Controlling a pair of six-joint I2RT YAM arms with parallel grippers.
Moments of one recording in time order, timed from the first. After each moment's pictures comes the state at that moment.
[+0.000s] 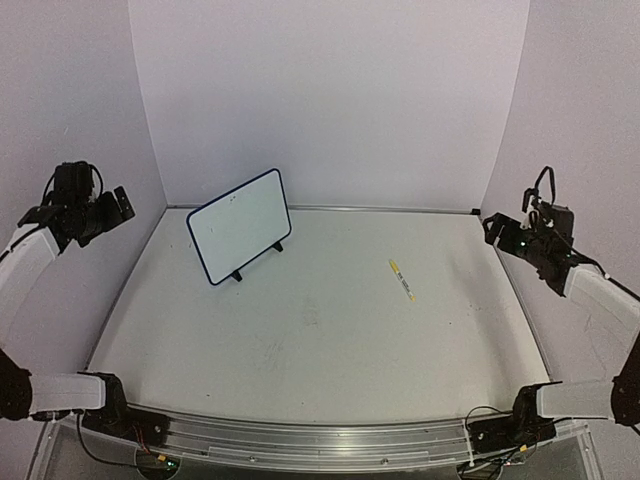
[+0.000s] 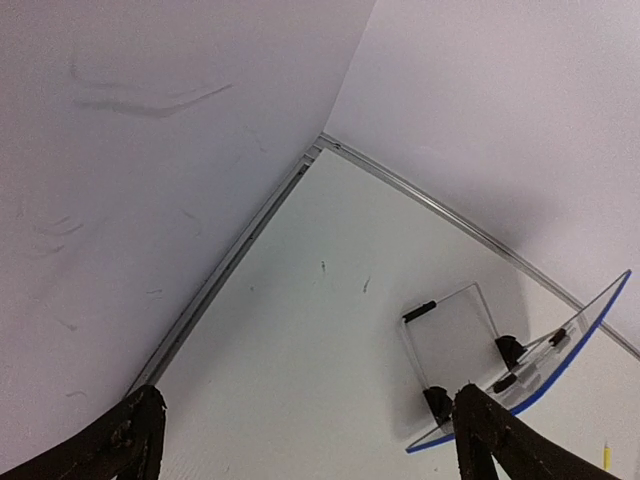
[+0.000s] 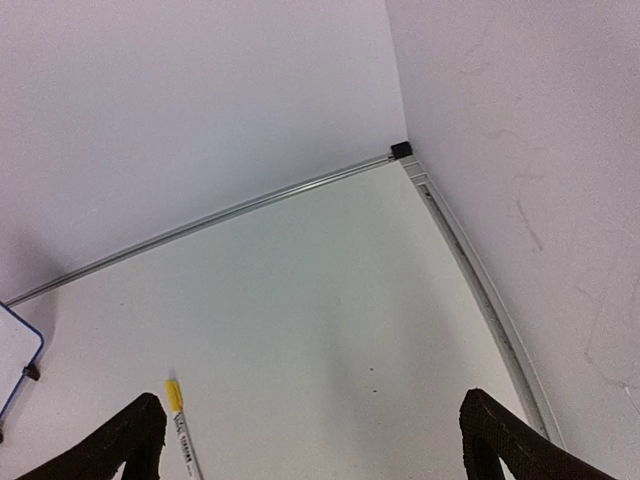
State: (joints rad) left arm 0.02 1.06 1.05 -0.53 -0.20 -0.45; right arm -0.02 1.11 0.75 0.00 -0.04 0.29
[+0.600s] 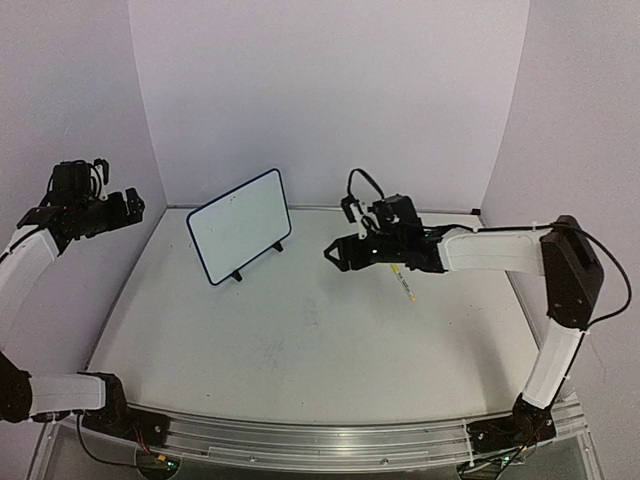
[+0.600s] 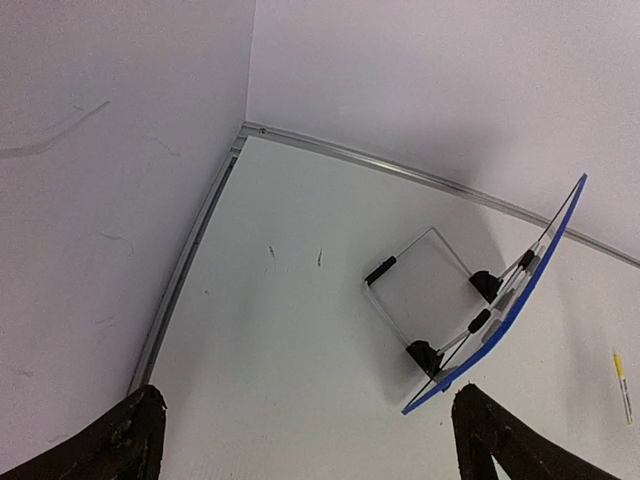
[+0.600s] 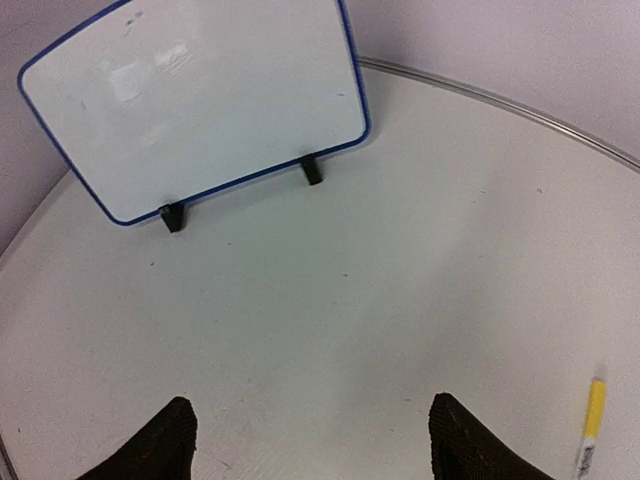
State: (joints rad) left arm 0.02 1.07 1.08 -0.54 0.00 -0.23; right arm 0.68 1.77 1.21 0.02 -0.10 0.19
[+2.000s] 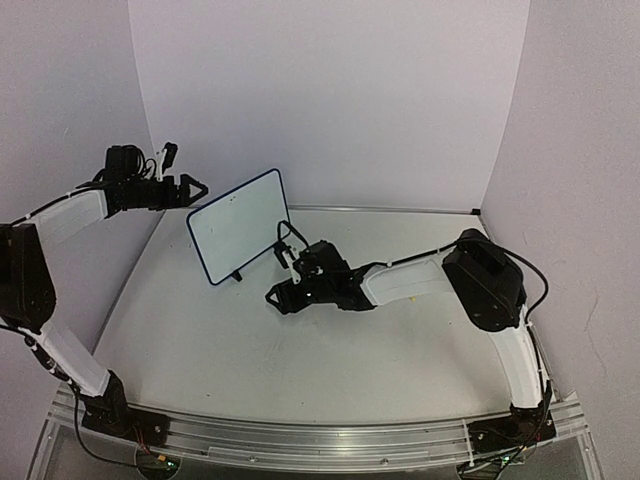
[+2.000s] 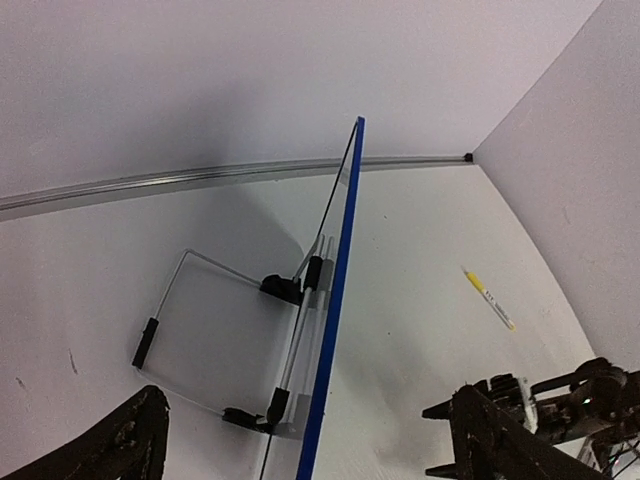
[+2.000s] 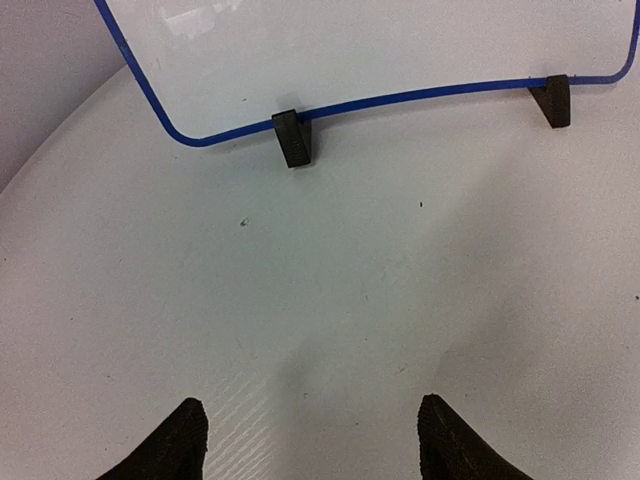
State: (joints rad) left arm -0.06 1.58 1.32 -0.25 0.61 -0.10; right arm 0.94 2.25 1.50 0.17 -0.07 0.25
